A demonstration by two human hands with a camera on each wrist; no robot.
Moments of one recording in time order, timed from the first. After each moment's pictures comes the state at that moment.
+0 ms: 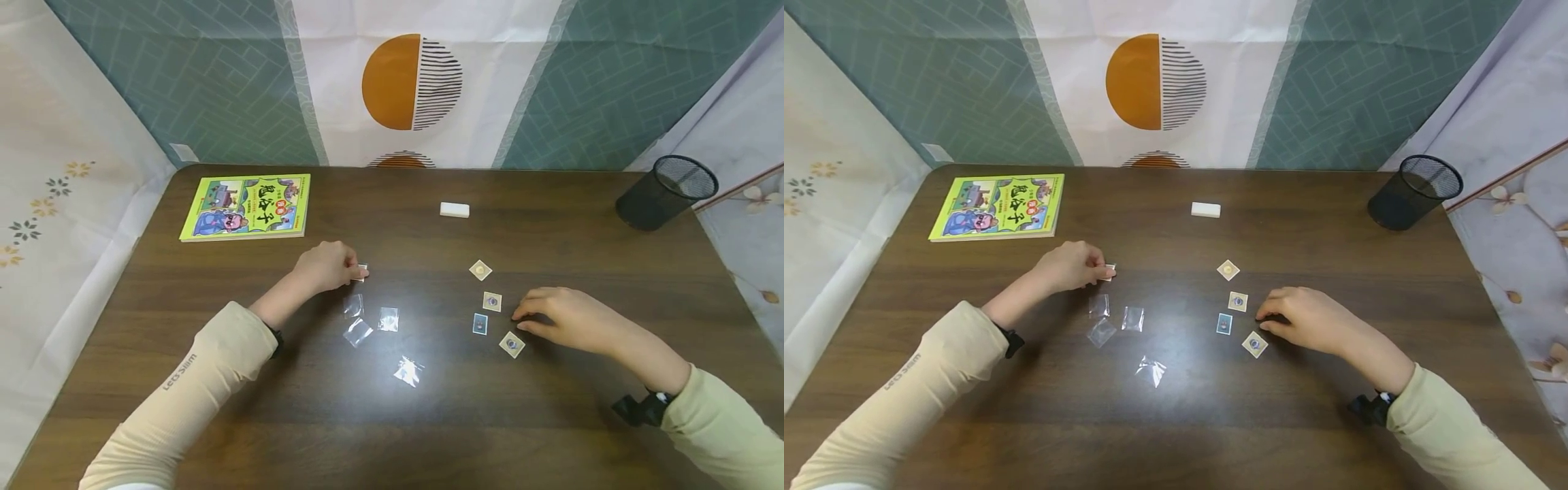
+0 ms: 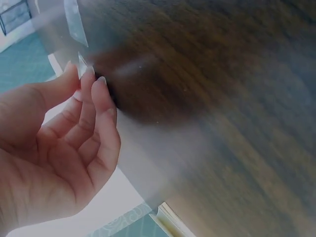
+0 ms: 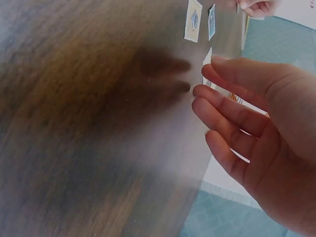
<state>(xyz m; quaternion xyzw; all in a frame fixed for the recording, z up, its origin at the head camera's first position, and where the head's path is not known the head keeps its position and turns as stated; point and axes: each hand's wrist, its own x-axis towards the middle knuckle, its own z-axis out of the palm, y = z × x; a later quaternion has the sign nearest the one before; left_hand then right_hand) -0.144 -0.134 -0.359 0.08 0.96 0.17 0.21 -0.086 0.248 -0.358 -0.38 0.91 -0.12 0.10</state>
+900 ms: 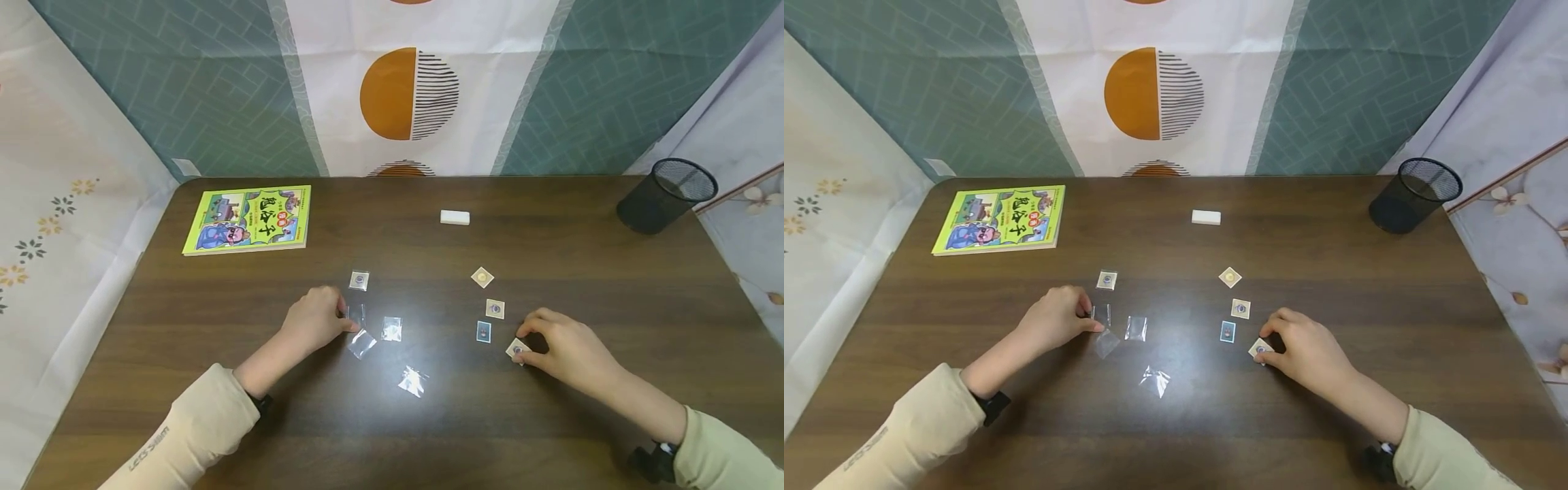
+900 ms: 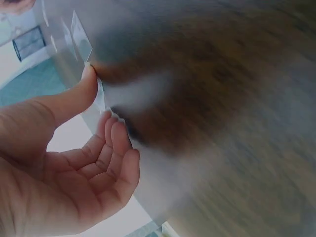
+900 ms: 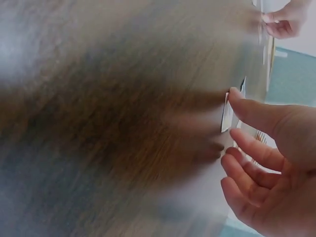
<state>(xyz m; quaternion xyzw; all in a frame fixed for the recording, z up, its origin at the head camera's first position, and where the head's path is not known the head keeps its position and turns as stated) -0.083 -0.136 -0.364 0.03 0.97 0.18 0.16 -0.046 0.231 -0.374 -0.21 0.96 -0.16 0.03</state>
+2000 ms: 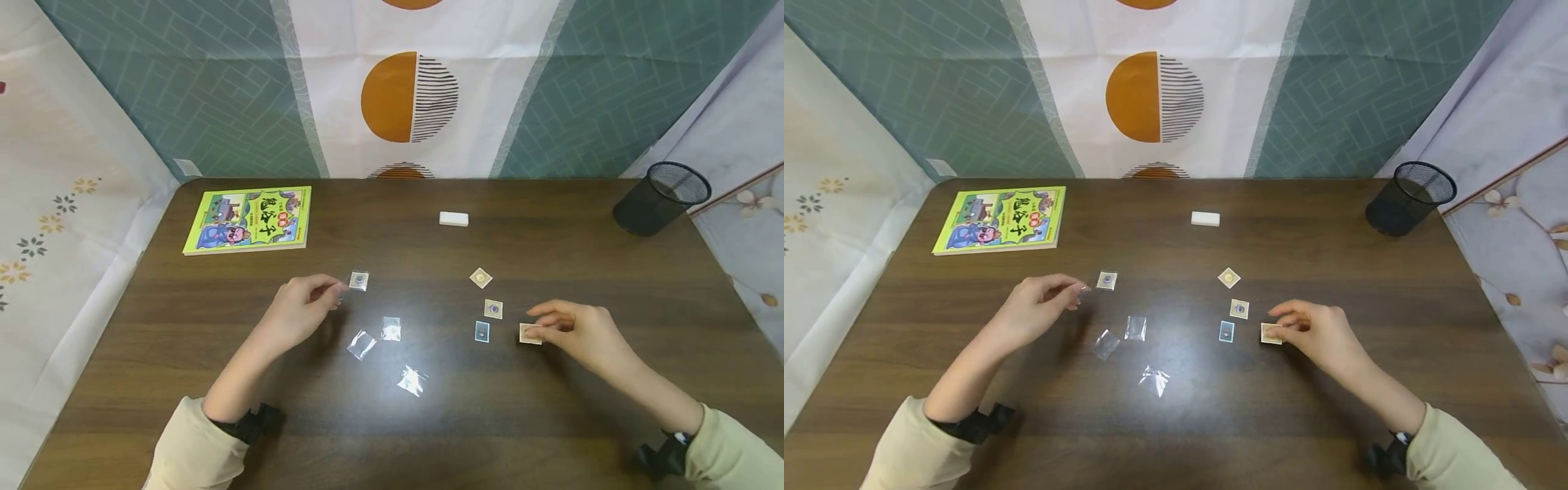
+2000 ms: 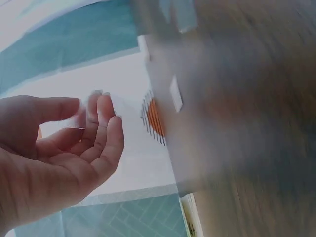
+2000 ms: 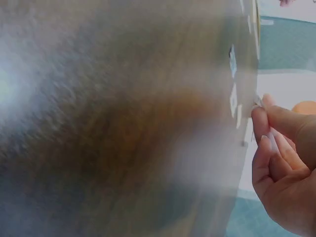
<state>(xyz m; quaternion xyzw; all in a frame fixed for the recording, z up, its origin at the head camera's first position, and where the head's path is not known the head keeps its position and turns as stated) -0.066 -0.153 -0.329 0.05 0.90 0.42 0.12 -0.051 0.252 -0.367 -0.16 0.94 -0.30 0.00</state>
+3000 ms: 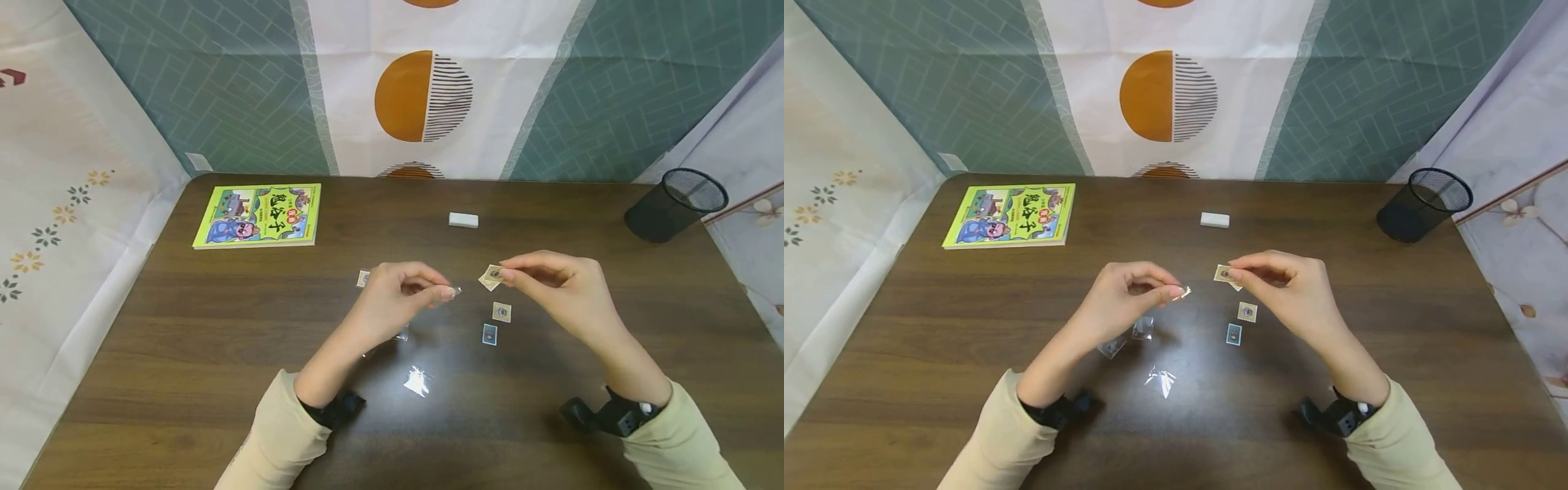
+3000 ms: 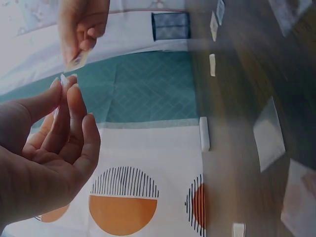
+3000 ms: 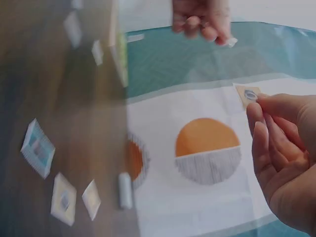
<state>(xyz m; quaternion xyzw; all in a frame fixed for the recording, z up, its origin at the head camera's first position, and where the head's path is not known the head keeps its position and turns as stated) -0.071 -0.060 -0.308 0.15 0.79 0.59 0.09 -0.078 0.183 -0.298 -0.15 0.86 -0.49 -0.06</state>
